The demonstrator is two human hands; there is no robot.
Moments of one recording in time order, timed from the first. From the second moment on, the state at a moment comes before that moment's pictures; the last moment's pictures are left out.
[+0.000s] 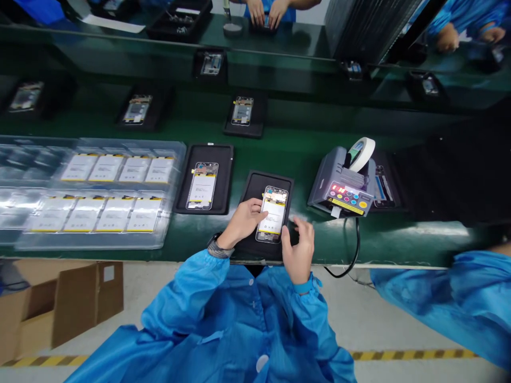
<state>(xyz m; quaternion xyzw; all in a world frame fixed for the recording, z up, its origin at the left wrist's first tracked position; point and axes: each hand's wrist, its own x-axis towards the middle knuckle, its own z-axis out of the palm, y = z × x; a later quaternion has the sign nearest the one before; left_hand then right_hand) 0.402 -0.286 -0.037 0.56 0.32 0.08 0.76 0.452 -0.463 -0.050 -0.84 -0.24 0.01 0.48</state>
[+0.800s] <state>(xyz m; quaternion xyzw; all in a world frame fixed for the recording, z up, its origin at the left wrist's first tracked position) 0.355 -0.312 0.001 0.55 0.32 0.08 0.77 0.450 -0.435 0.011 -0.62 -0.11 0.38 0.68</state>
